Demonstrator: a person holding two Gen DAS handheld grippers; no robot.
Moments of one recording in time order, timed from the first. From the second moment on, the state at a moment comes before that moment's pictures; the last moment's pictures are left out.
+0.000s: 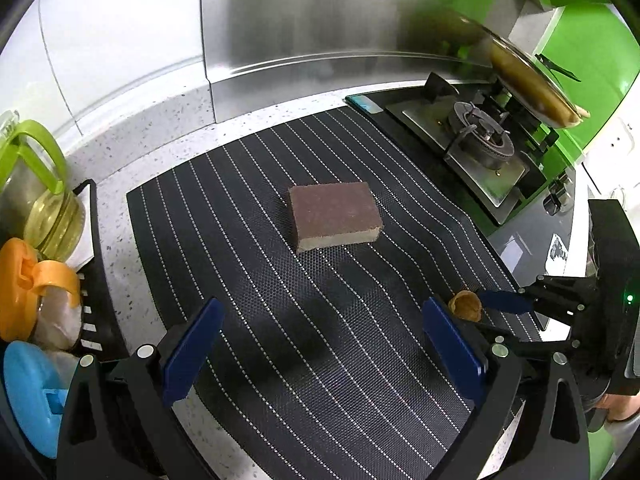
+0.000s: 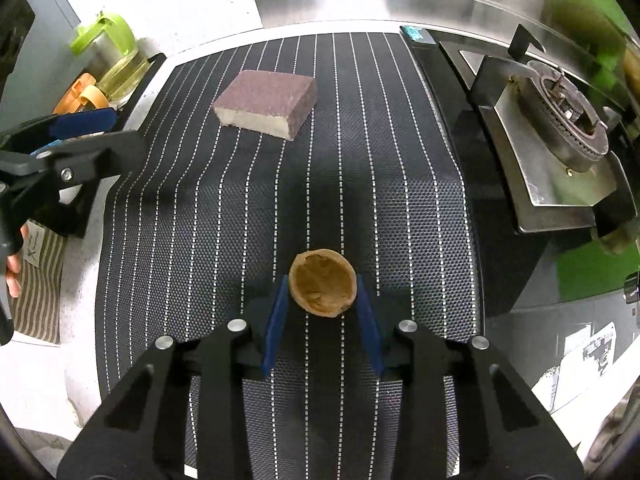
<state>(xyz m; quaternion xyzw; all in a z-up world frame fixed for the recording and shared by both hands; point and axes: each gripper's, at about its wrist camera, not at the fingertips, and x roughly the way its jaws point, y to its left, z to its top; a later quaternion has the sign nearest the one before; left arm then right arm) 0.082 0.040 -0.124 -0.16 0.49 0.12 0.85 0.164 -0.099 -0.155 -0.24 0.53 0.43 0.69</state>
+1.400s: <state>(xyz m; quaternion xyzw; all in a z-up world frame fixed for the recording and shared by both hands) 0.180 0.048 -0.173 -0.15 0.52 0.18 0.82 0.199 -0.134 -0.126 -0.19 0.53 0.44 0.70</state>
